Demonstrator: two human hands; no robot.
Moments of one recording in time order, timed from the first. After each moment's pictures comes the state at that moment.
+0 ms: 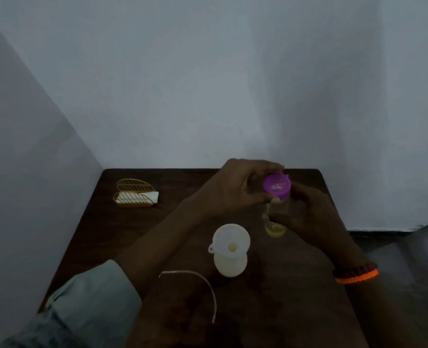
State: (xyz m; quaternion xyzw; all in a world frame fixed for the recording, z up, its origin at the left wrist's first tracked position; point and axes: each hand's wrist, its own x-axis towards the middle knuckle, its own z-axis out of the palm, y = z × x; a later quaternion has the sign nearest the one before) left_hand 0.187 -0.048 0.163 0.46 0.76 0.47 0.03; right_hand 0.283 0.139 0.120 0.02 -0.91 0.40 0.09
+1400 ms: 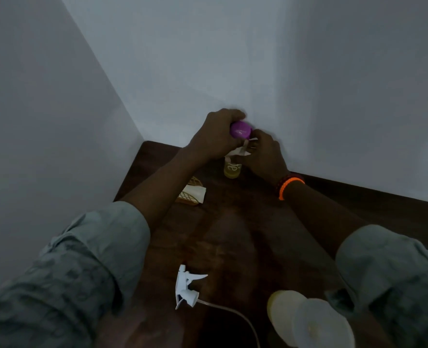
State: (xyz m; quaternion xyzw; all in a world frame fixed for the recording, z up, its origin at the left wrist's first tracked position) left_hand -0.082 -0.202 0.035 0.19 0.91 0.36 0.00; right_hand -0.056 -0.041 -0.014 0.02 -0.88 0.48 -0.01
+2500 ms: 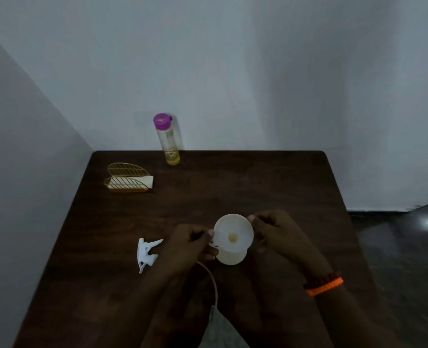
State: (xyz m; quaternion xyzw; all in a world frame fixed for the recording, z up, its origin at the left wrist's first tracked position) left_hand 0.249 -0.135 0.047 -0.05 0.75 0.58 0.32; right_hand 0.278 0.091 0.057 -0.15 -0.80 0.55 -0.18
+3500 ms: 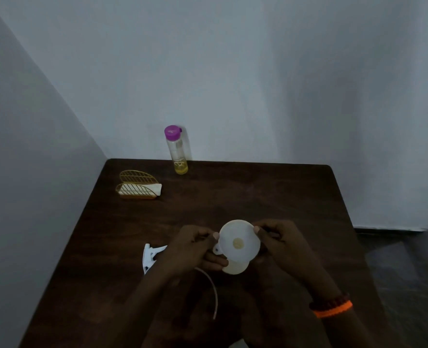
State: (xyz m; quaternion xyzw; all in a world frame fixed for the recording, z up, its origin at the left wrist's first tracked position) left_hand 0.250 -0.130 0.077 -0.06 0.69 0.62 0.38; right_hand 0.292 0.092 0.068 -0.09 -0.82 0.56 -0.12
